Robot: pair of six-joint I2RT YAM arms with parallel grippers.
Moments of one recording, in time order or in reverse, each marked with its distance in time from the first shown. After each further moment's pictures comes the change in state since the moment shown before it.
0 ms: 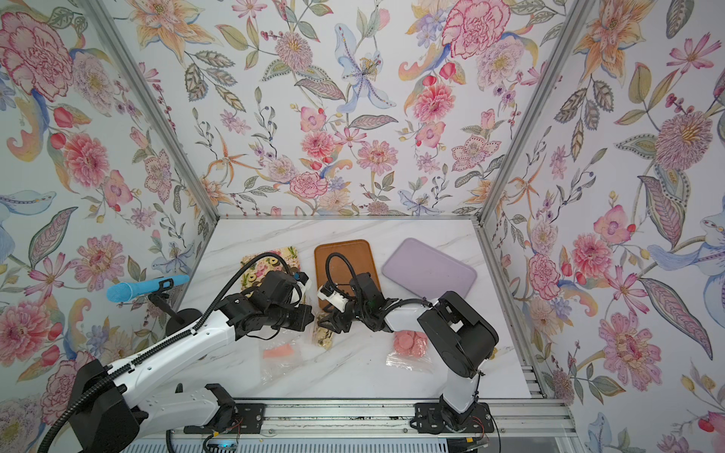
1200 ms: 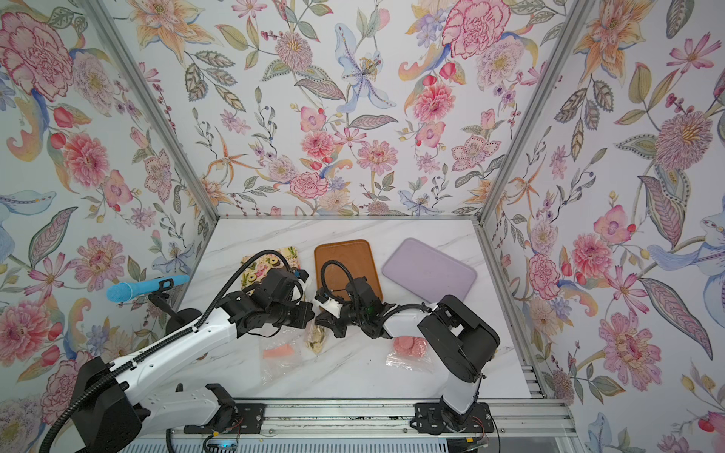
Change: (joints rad) left arm 0.000 0.018 0.023 0.000 -0.023 -0.008; right arm 0.043 -0.023 -0.029 0.090 -0.003 -0.023
